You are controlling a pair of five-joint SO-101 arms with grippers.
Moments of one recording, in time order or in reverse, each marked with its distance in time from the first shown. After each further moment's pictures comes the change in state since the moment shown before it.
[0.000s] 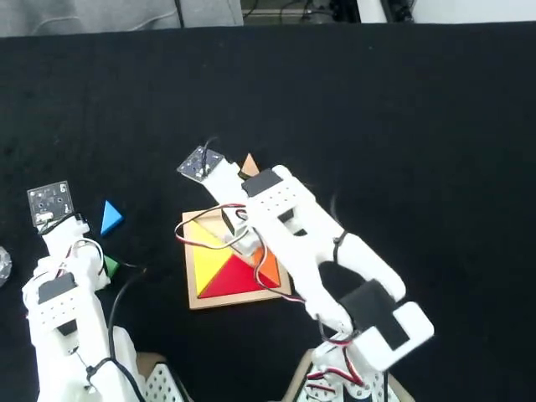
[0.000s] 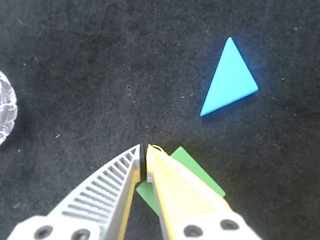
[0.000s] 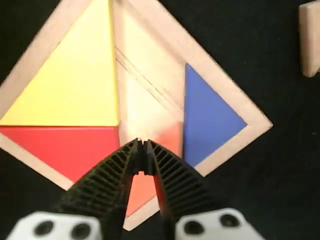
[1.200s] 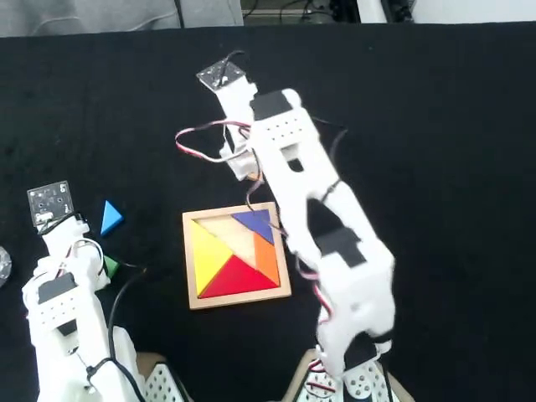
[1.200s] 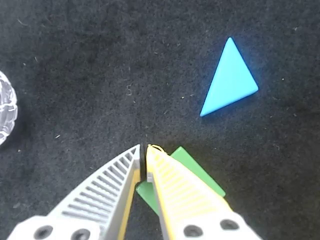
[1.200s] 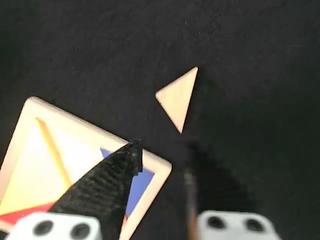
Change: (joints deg) left arm 0.0 0.0 0.0 0.0 0.0; right arm 8.9 26.4 -52.4 18.8 -8.2
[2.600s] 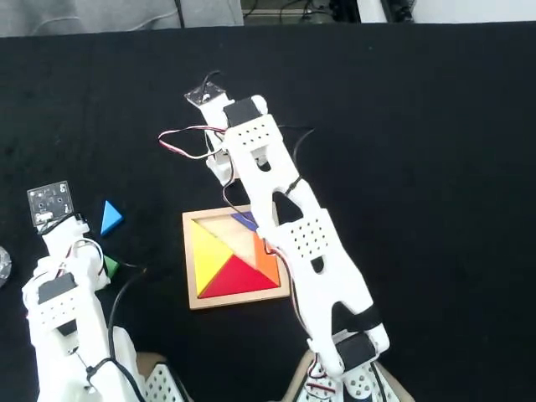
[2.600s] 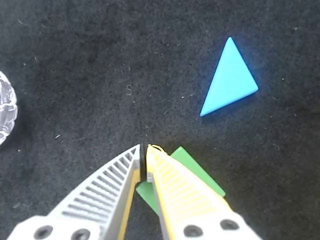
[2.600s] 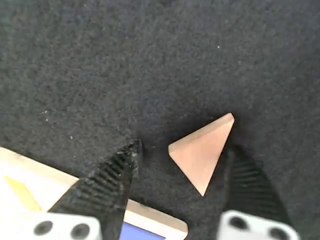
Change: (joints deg) left arm 0.0 0.0 0.0 0.0 0.0; right arm -2.3 39.6 -48.0 16.4 -2.1
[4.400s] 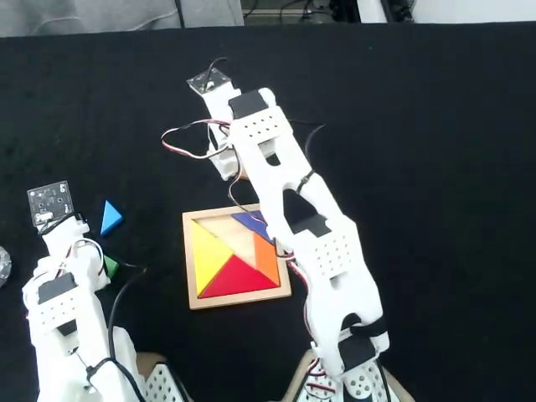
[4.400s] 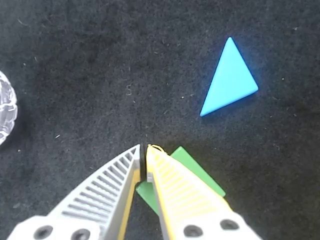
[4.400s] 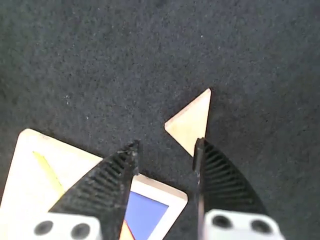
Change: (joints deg) left arm 0.0 0.0 0.0 0.0 0.0; right arm 0.2 -23.2 30.4 -11.8 -2.1
